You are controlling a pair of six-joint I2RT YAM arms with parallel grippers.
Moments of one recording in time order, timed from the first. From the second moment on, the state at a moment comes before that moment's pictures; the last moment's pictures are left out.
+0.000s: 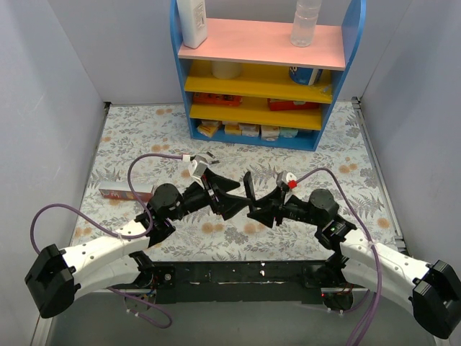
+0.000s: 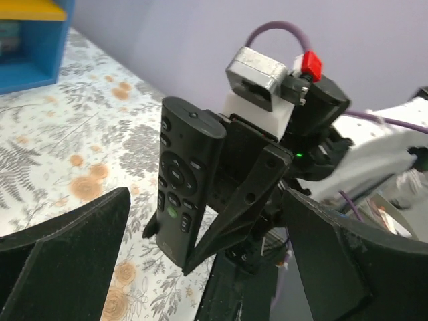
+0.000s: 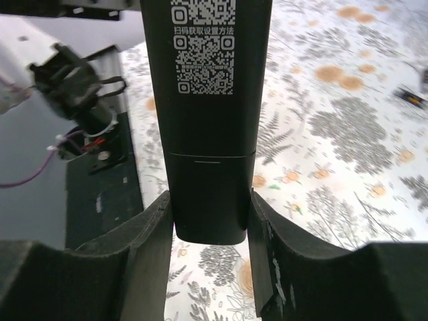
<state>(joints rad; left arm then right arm) -0.86 0.96 0.48 0.67 0.36 -0.60 0.73 0.81 0.26 0.53 -0.62 0.26</state>
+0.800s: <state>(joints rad) -1.01 1.09 0.43 0.58 -0.34 -0.78 1.01 1.03 0.46 0.16 0.02 0.21</state>
